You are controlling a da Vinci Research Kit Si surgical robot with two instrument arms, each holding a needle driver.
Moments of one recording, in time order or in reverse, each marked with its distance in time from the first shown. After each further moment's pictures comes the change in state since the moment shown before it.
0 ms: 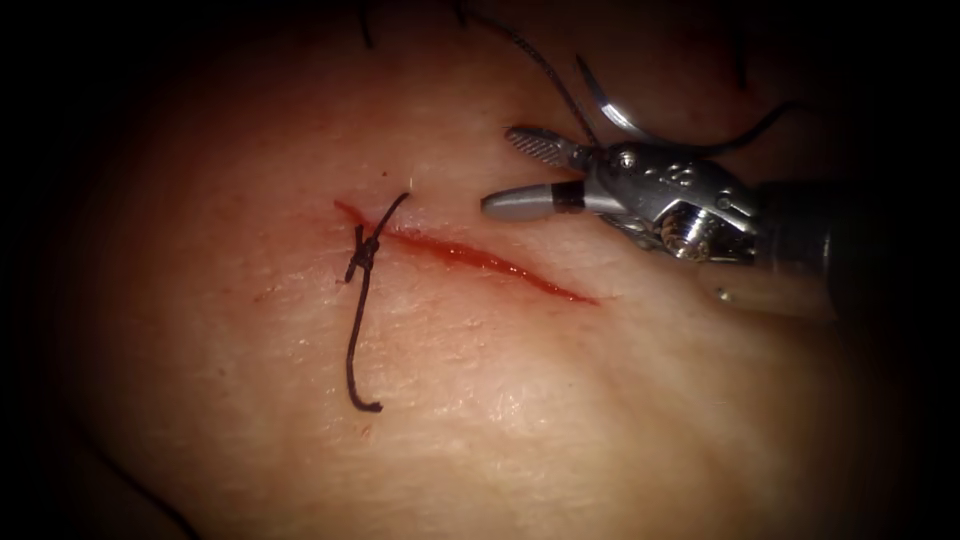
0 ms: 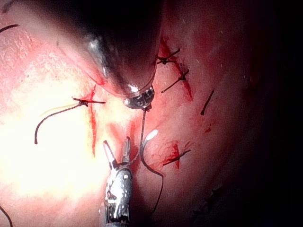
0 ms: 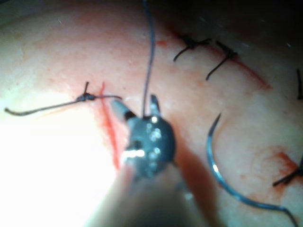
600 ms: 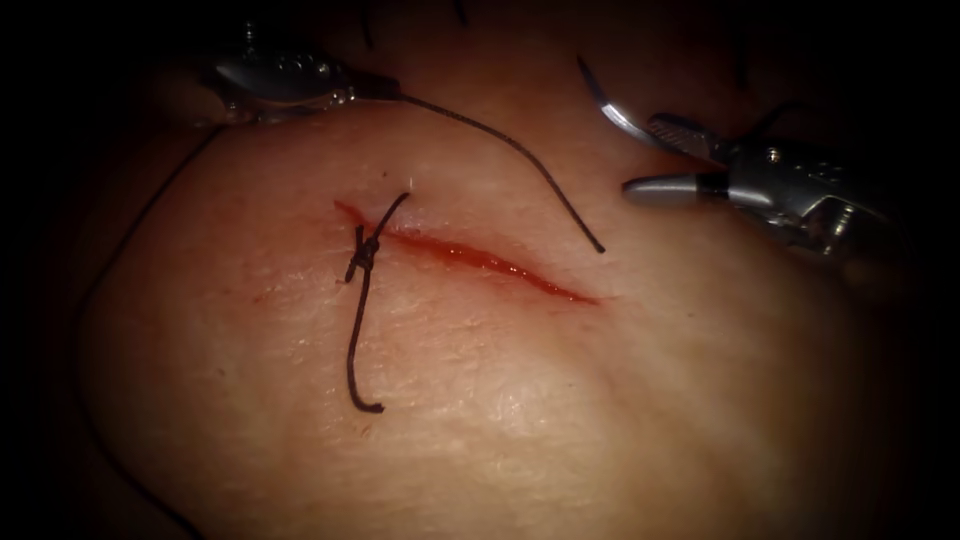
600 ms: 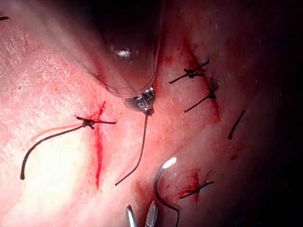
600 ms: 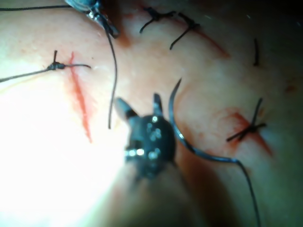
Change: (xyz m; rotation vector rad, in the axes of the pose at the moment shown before) right arm 0.000 0.003 -0.007 -0.093 -0.009 0.011; left arm -0.009 0.001 0.011 0.020 0.032 -0.088
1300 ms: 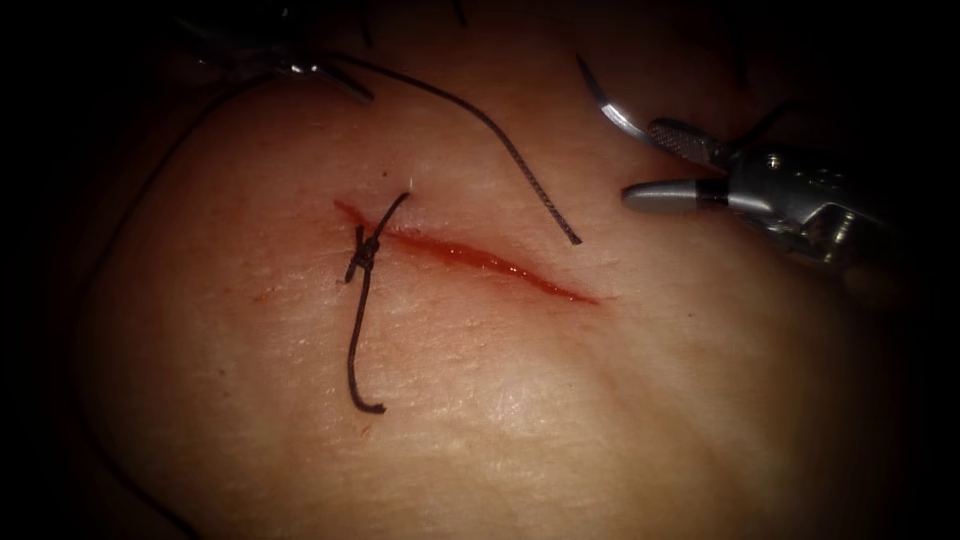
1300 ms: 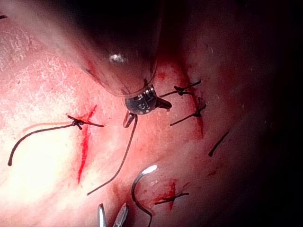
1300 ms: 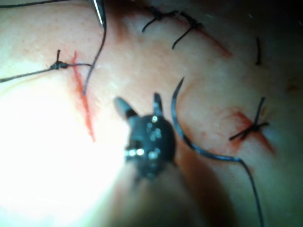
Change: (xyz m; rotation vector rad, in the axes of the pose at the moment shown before) right arm 0.000 -0.001 0.000 0.003 0.004 0.000; left arm 0.002 -0.003 -0.005 -0.034 0.100 -0.184
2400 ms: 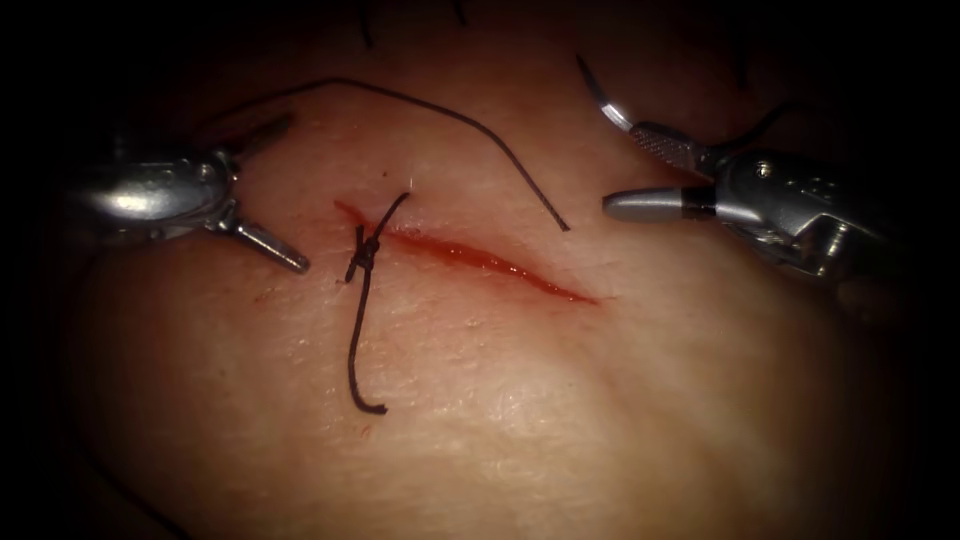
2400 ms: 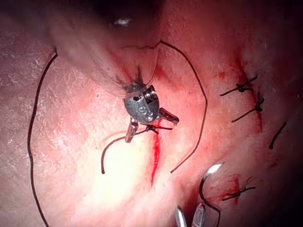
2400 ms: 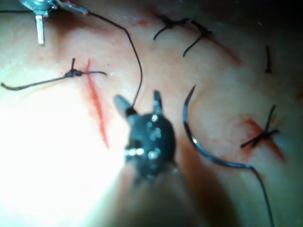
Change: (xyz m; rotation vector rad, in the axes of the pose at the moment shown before) right arm 0.002 -0.002 0.000 0.053 0.019 0.011; left arm -0.007 0.014 -0.004 -0.234 0.175 0.267
